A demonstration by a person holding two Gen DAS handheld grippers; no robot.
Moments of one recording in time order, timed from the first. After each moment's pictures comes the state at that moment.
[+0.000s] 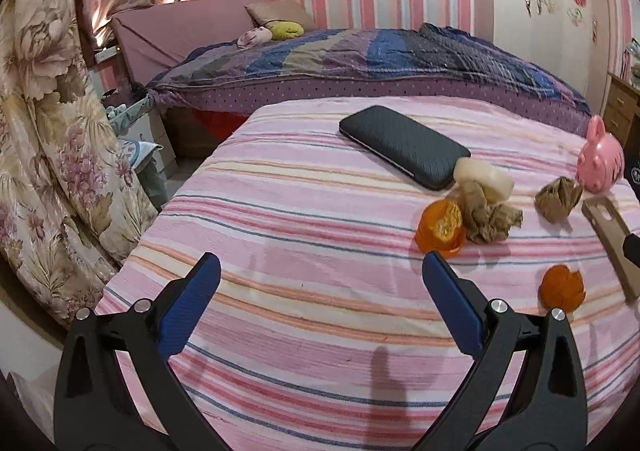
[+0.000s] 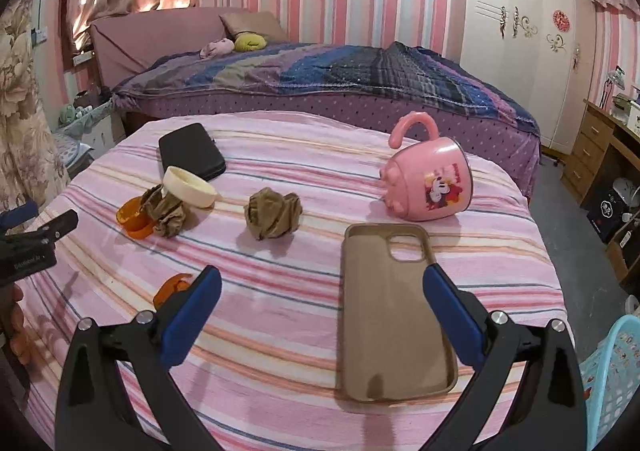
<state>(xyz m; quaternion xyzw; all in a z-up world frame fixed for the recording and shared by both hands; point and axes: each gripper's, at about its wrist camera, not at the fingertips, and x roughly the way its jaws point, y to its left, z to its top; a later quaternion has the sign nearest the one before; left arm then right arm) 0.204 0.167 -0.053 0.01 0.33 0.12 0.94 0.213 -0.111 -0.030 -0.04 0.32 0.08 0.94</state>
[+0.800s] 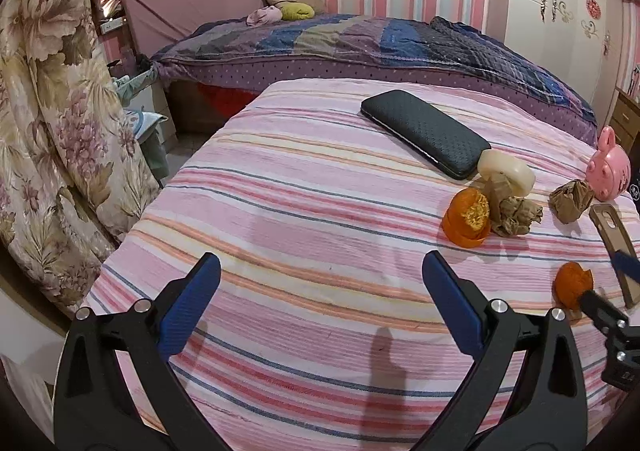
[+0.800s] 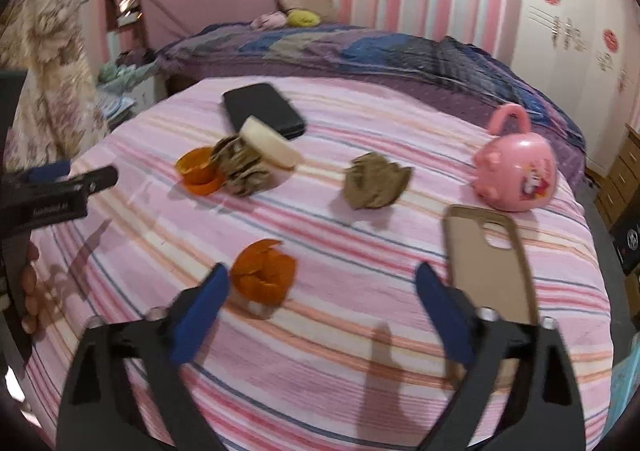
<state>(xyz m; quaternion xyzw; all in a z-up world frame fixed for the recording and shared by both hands) 0.204 0.193 -0.061 -0.03 0.35 0.13 0.93 0.212 -0.050 -0.057 -0.08 0.36 0.18 0.91</state>
